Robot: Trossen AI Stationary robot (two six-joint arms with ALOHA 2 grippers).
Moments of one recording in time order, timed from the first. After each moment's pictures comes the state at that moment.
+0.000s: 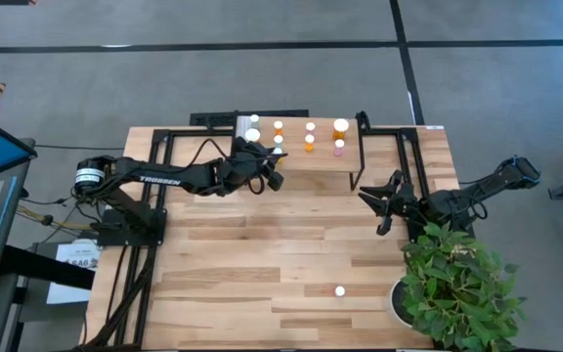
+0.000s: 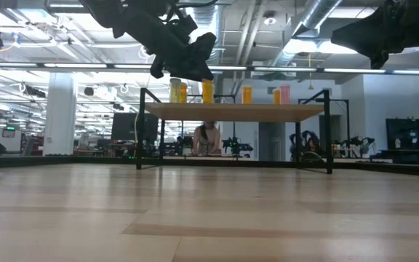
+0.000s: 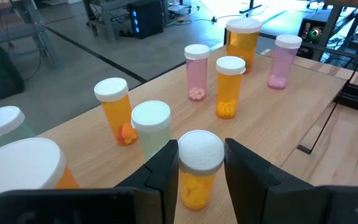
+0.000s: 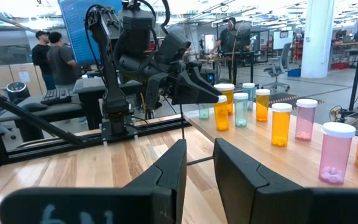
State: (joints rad) left arm 0.17 1.54 0.96 0.20 -0.58 -0.19; right arm 0.40 0.42 0.16 0.39 0.76 0.03
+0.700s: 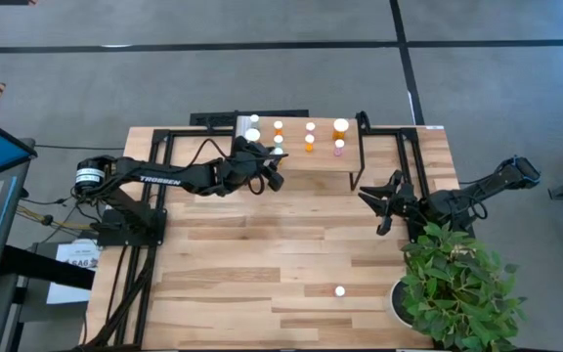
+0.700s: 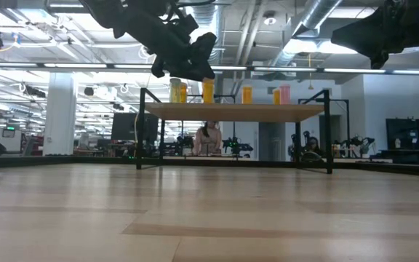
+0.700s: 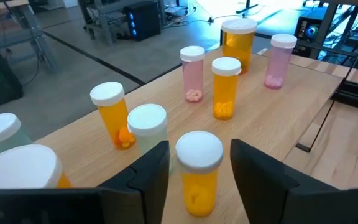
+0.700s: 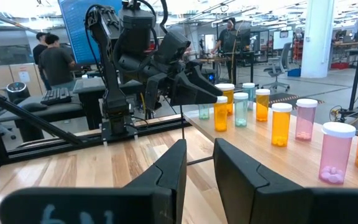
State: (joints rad) left arm 0.17 1.54 0.96 0.22 -0.57 -0.16; right arm 0.40 0.42 0.16 0.39 0.76 0.03
